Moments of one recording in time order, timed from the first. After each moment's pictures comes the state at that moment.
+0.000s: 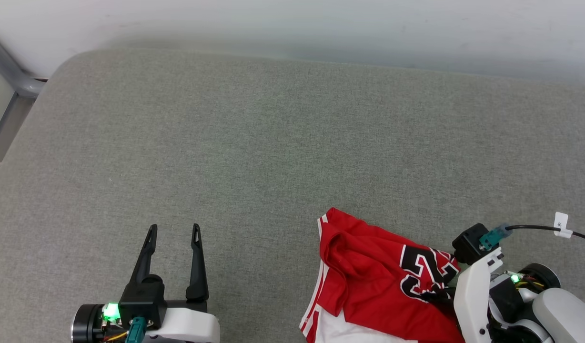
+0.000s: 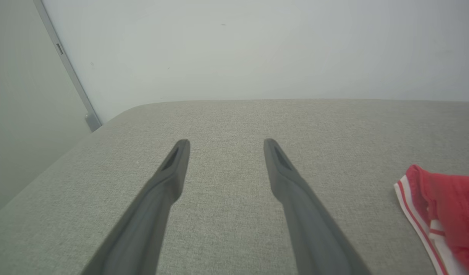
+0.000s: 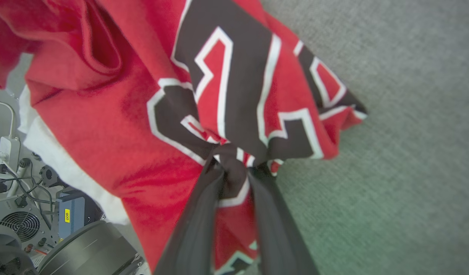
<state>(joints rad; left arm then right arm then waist) 0.04 0.06 -0.11 0.00 -0.03 0.14 -0.26 -0.30 -0.54 0.61 0.23 0.75 0.13 0.64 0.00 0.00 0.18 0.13</state>
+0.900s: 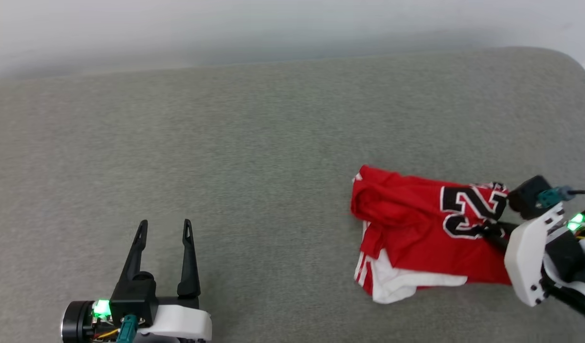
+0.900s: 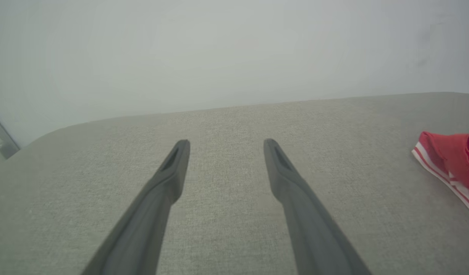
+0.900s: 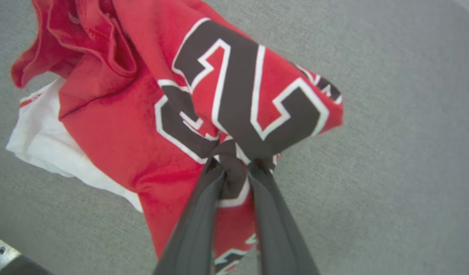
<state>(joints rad) 0.04 0.07 -0.09 -0.01 -0.02 0.14 -0.26 -0.42 -0.71 0.60 0.18 0.63 0.13 0.45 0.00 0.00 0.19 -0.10</state>
